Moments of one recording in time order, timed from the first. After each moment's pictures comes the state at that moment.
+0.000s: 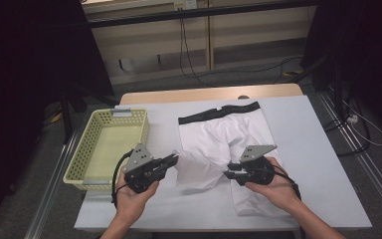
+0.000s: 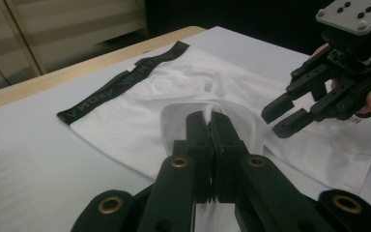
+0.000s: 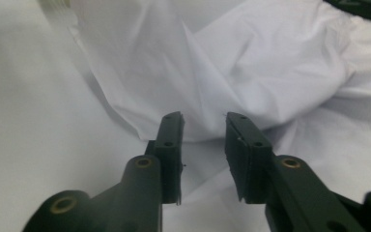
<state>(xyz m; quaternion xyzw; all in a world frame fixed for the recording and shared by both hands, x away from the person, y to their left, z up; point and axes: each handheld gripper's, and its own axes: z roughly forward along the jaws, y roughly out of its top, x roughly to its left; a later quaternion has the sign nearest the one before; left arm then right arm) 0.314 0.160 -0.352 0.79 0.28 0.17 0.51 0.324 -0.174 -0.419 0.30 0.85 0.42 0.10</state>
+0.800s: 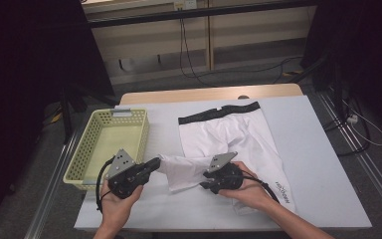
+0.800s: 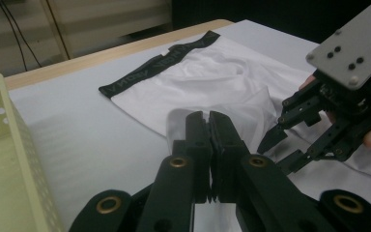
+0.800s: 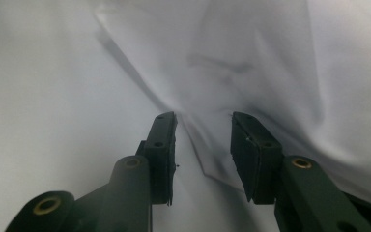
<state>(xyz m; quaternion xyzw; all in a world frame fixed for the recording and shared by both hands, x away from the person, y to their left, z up) 0.311 0.198 -0.361 0.78 0.32 0.19 0.50 0.339 -0.100 -0.453 0.23 0.89 0.38 0.08</state>
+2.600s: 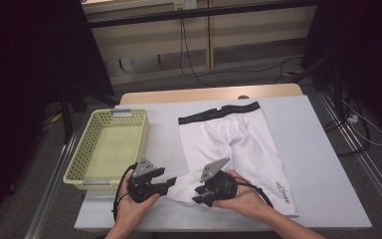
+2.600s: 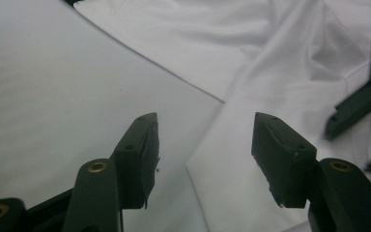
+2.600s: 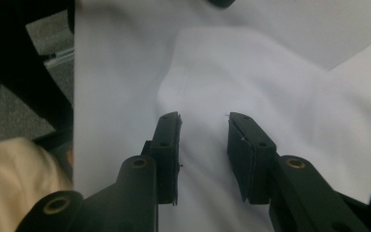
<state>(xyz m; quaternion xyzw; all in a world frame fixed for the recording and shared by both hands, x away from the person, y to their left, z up) 0.328 0.172 -0.425 0.83 0.35 0.13 0.41 0.308 -0.080 -0.439 0.20 0.90 0.39 0.00</state>
